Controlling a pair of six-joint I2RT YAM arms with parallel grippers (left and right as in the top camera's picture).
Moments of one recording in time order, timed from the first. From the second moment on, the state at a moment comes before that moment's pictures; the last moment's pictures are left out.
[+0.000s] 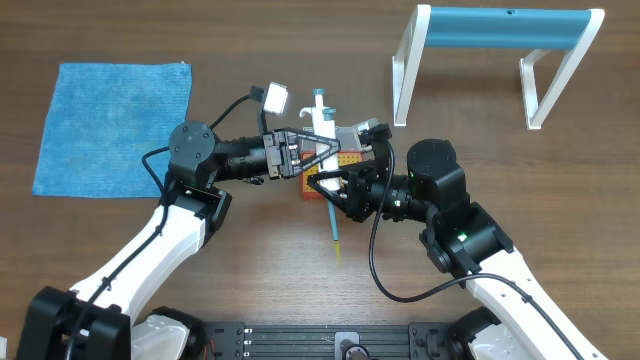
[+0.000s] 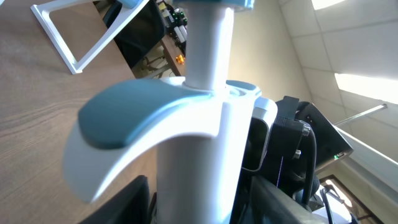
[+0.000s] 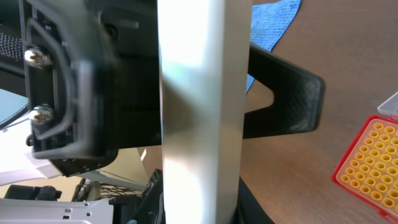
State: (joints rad) left arm -0.32 1.38 0.65 0.85 1.10 -1.23; right arm 0.50 1.07 0.72 -0.03 -0.71 0.63
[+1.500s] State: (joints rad) left arm 0.33 2.43 2.29 -1.33 -0.22 0.26; right arm 0.30 1.14 0.72 -0.16 -0.88 0.71
